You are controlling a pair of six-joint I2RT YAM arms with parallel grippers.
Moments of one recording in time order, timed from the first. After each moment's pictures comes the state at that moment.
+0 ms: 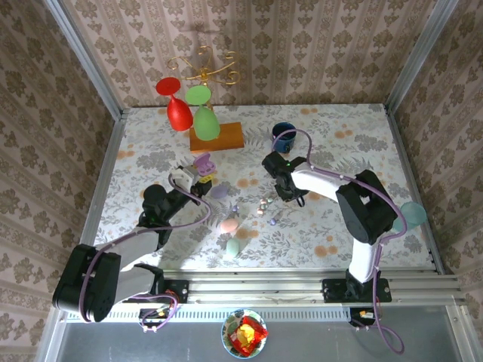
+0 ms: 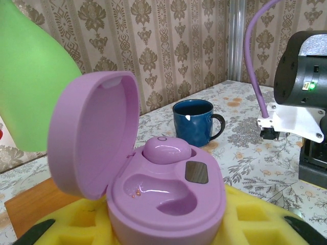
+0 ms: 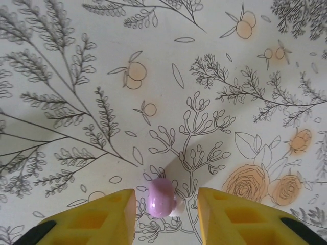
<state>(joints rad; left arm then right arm) -0.35 1.17 0.27 0.91 0.43 0.10 0.61 1.87 1.24 -0.79 0.48 0.27</state>
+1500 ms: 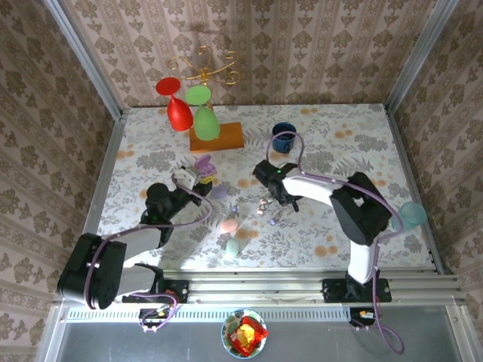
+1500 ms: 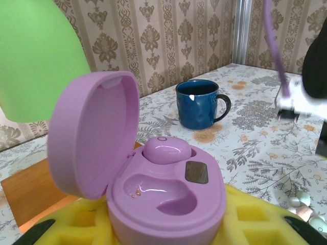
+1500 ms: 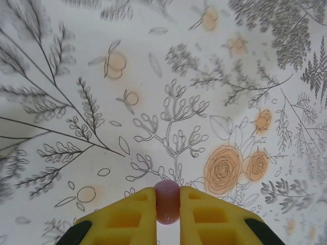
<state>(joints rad) -0.36 1.26 0.27 0.95 0.42 0.12 0.64 1.79 1.18 -0.77 0.55 0.40</state>
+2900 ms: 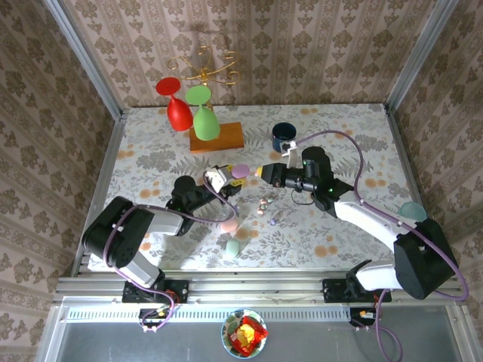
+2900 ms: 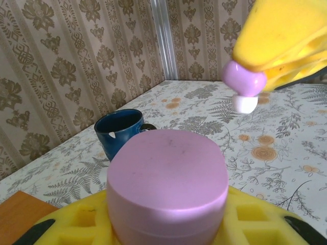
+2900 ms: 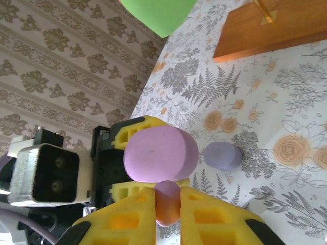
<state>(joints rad) -0.57 1.58 0.44 1.14 0.49 0.17 0.48 1.33 0.79 0.15 -0.45 0.69</state>
